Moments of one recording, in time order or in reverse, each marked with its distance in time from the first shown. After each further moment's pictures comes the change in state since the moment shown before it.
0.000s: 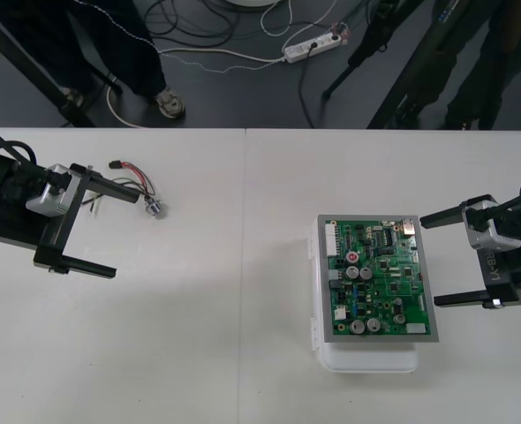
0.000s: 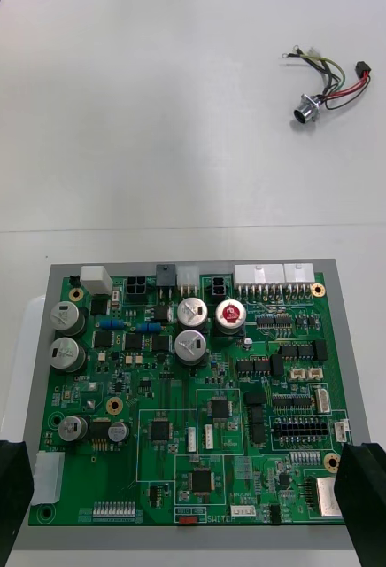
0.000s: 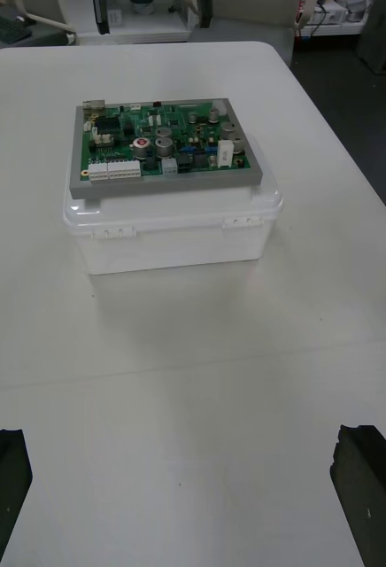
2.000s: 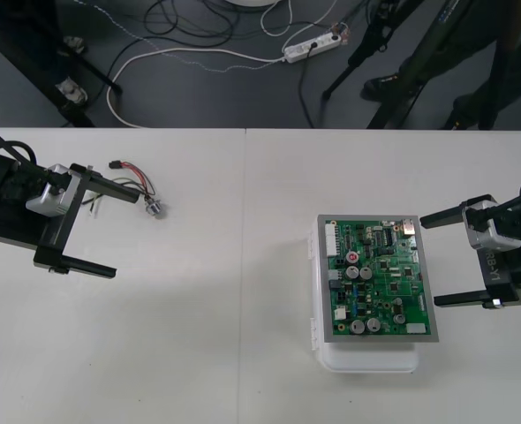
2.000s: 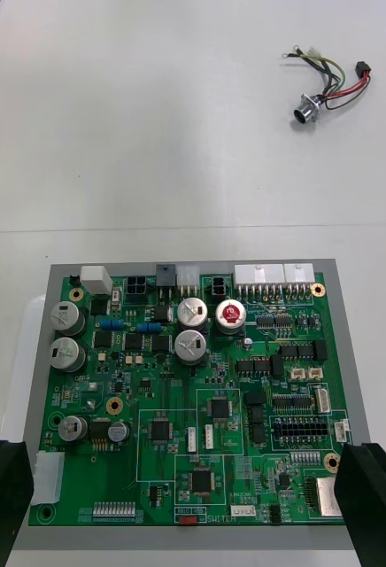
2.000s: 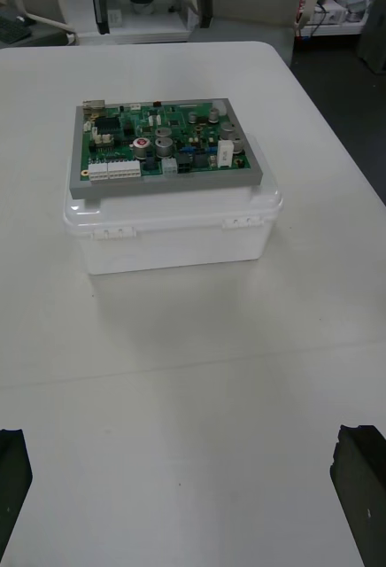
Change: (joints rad) right arm 0.000 0.000 0.000 0.000 0.000 0.000 0.000; left arm 0.000 0.000 0.000 0.000 0.000 0.000 0.000
